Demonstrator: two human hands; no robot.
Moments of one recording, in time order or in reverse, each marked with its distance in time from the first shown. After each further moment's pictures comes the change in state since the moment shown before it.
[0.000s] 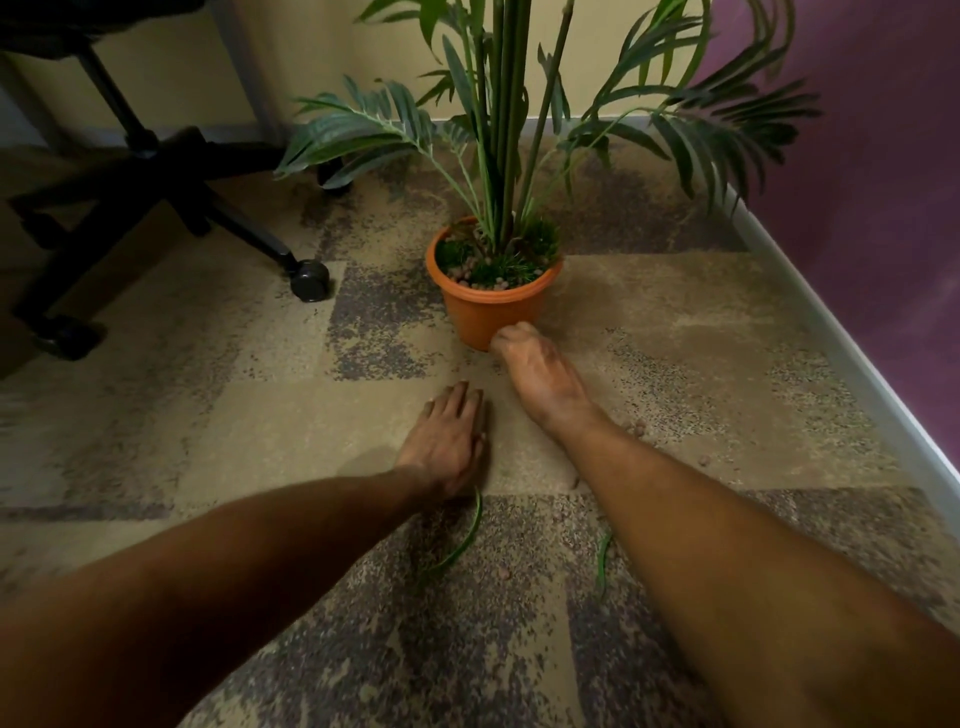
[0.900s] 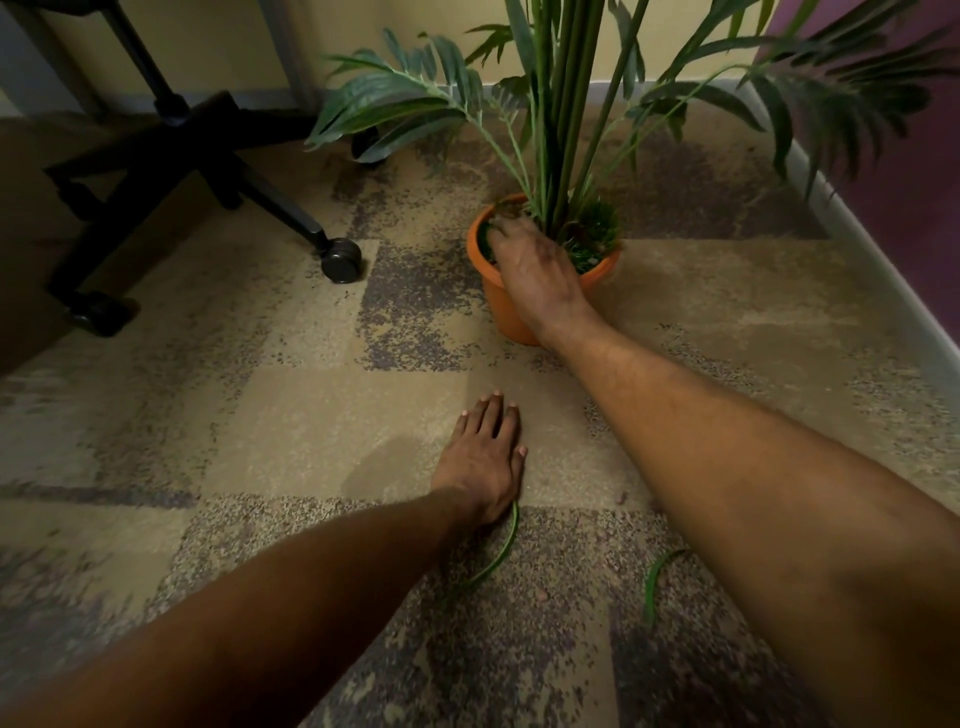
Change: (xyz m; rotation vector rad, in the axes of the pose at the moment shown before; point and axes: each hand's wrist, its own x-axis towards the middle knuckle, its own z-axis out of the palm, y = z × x) left_hand 0.000 -0.008 0.036 -0.022 -0.009 -0.051; right_hand 0.128 -0.017 0.007 -0.135 0.045 -0.023
